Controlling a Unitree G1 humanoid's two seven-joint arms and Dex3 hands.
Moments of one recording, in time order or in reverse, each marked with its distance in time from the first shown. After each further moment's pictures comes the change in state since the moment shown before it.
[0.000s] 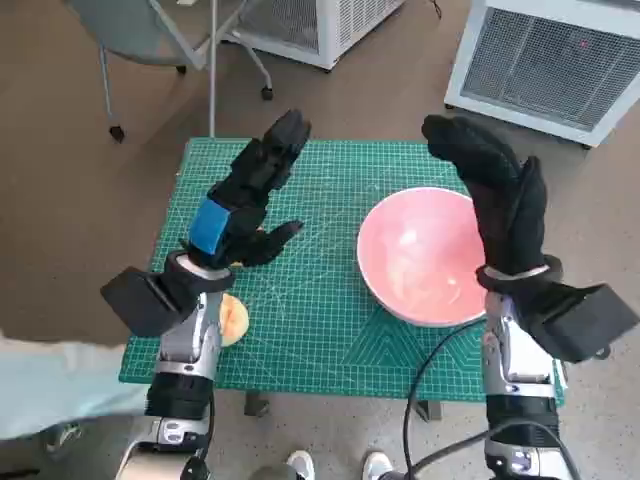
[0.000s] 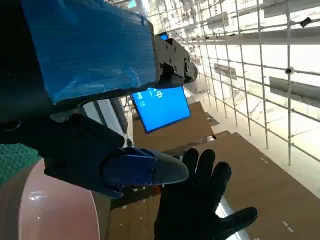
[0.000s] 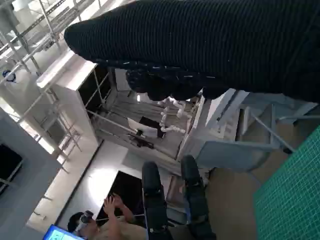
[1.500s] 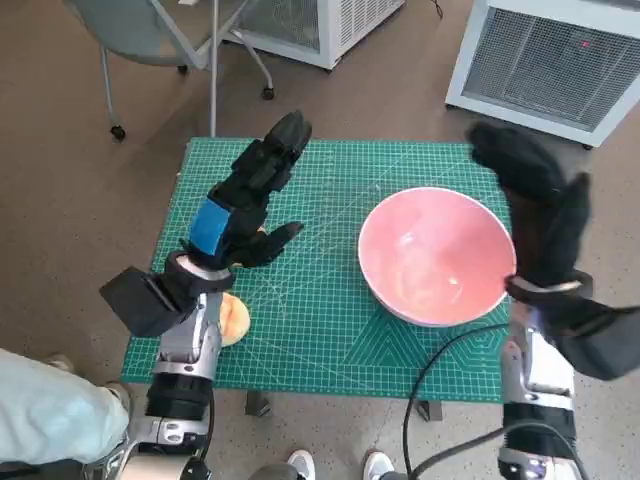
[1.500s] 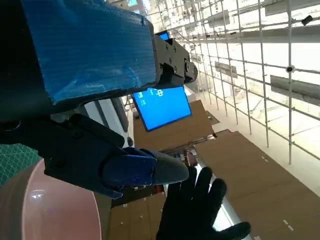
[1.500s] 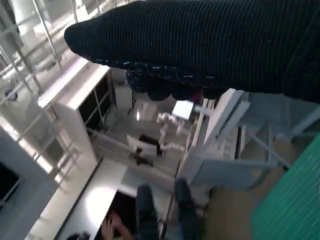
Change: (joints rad) left arm 0.005 0.003 0.001 -0.001 -0.008 0.004 -0.011; right arm 0.060 -0.057 -0.124 0.080 0.018 -0.122 -0.012
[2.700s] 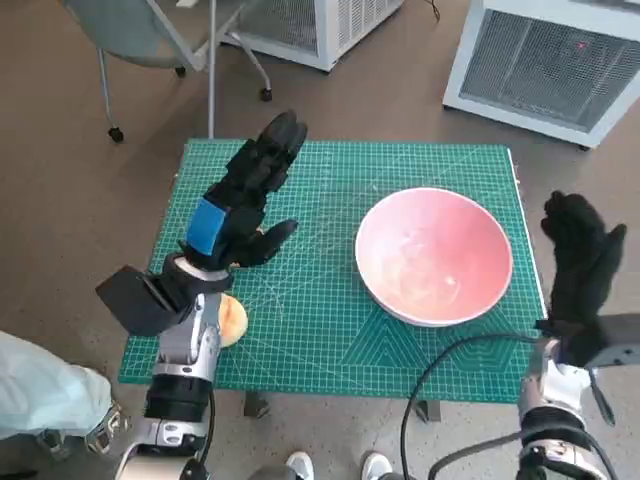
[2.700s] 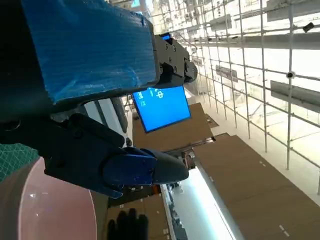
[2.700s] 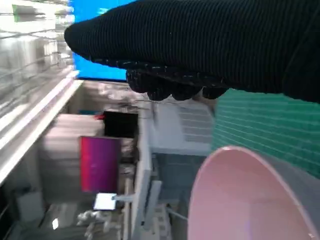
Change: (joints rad) left arm 0.003 0.001 0.005 0.000 -0.017 0.017 0.010; right arm -0.110 -0.042 -0.146 0.768 -0.037 -0.192 -0.186
